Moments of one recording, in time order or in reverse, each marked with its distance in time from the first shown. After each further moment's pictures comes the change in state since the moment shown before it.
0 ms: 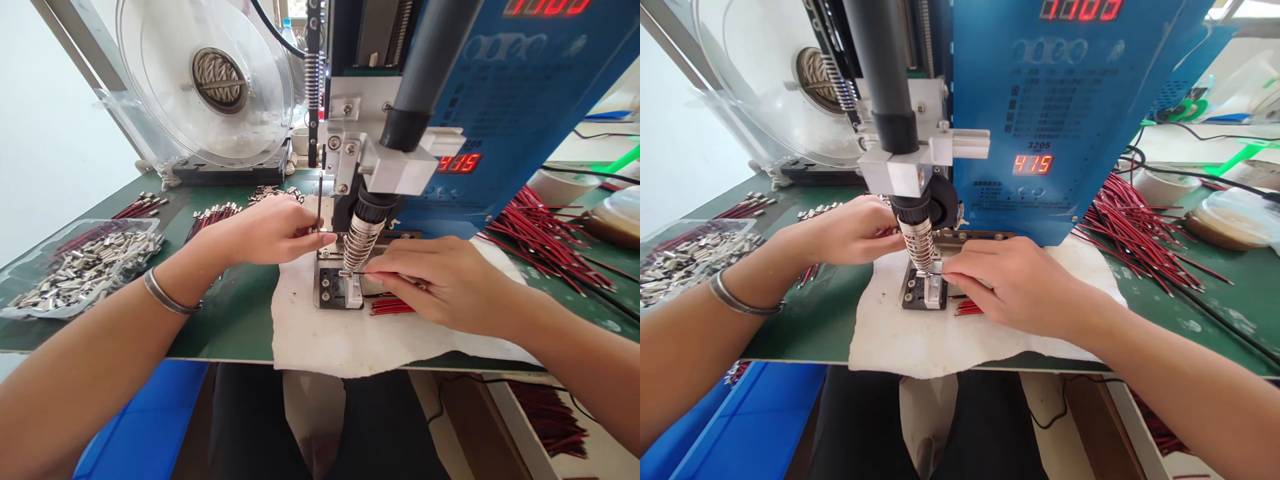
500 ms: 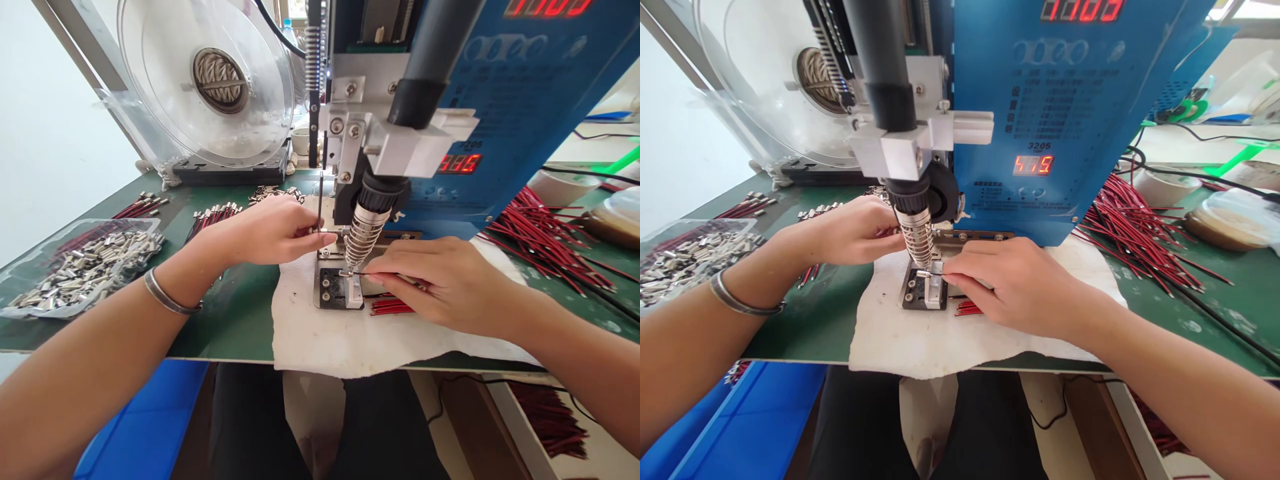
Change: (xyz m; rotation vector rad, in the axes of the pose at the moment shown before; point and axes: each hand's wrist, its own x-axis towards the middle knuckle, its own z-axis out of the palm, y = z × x) left_hand -0.001 -0.001 0.001 -0.003 -0.012 0.018; right_hand -0.001 0.000 0.002 -0.003 0.002 -0.003
